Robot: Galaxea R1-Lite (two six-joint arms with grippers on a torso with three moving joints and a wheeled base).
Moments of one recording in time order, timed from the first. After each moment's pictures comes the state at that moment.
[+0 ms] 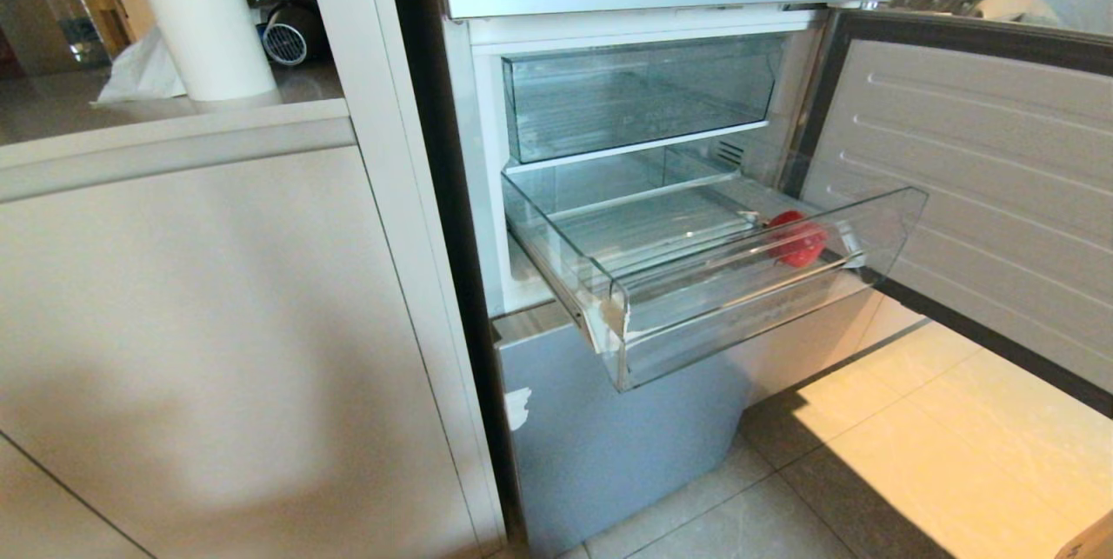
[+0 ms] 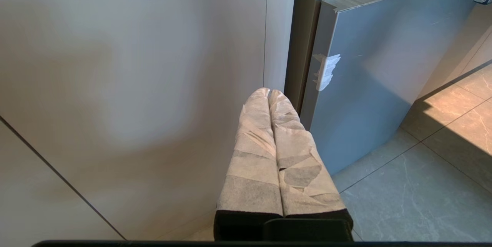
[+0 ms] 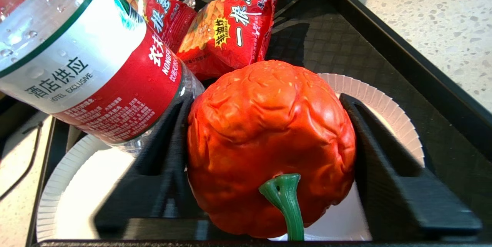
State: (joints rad) left arm 0.00 0.00 0.00 -0.01 0.00 0.00; right arm -1.56 2.20 -1.35 -0.62 0.25 0.36
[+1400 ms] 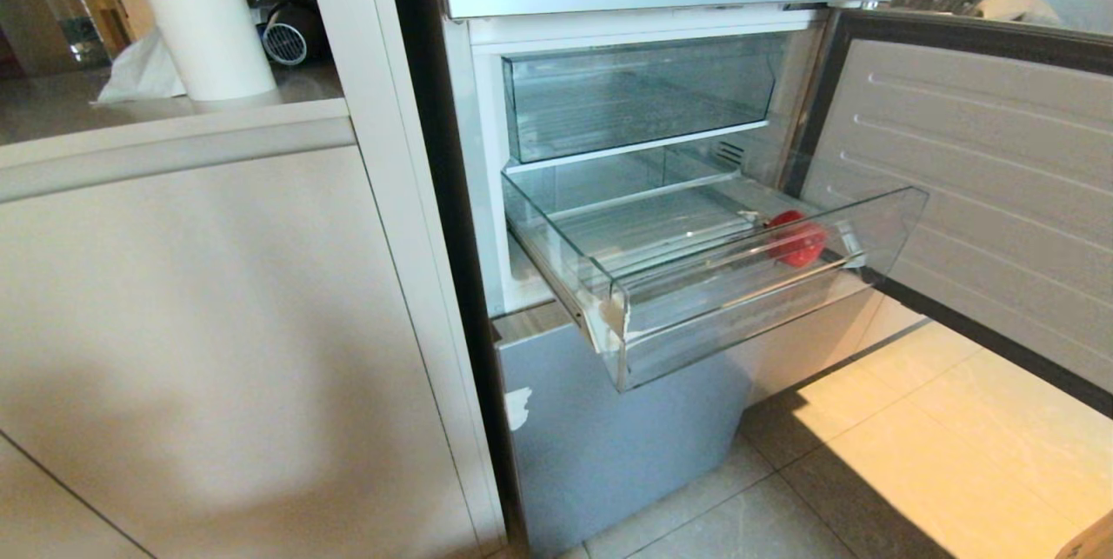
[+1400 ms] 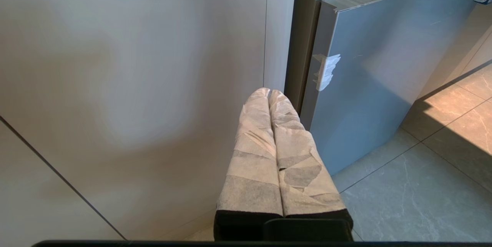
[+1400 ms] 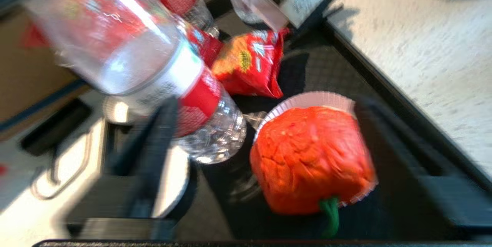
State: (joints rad) left arm 0.00 0.00 0.00 -0.01 0.00 0.00; right arm -1.60 2.02 -1.25 -0.61 0.28 0.37
